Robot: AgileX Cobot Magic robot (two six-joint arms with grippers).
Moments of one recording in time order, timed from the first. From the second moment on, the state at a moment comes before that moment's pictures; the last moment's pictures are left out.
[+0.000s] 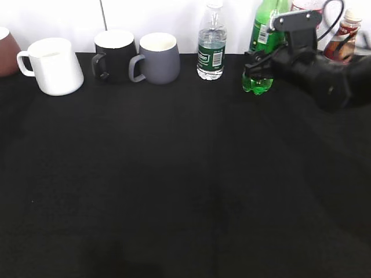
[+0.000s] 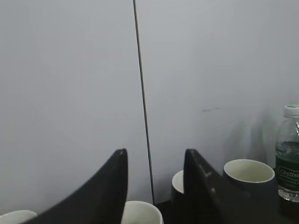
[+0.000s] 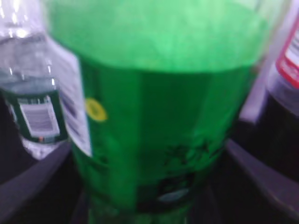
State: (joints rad) left arm 0.22 1.43 -0.51 0.67 -1.15 -0.37; right arm 0.28 2.06 -1.08 0.02 -0.62 -0.06
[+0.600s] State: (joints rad) left arm 0.22 1.43 -0.51 0.67 -1.10 -0.37; right arm 0.28 1.94 -1.08 0.02 -0.36 -0.05
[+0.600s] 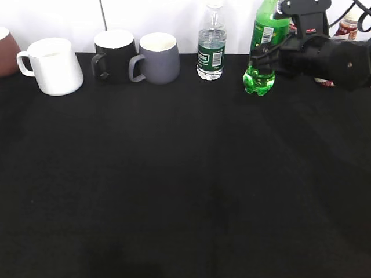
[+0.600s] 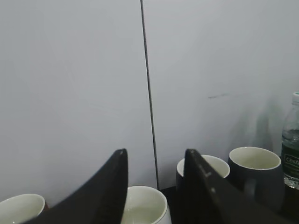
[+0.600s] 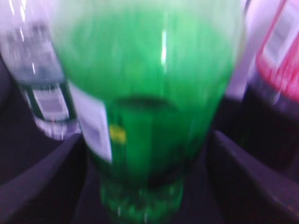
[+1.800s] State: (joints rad) left arm 0.22 0.55 -0.51 0.70 -0.23 -0.82; right arm 0.36 1.07 -1.08 -0.11 0.51 -0.05
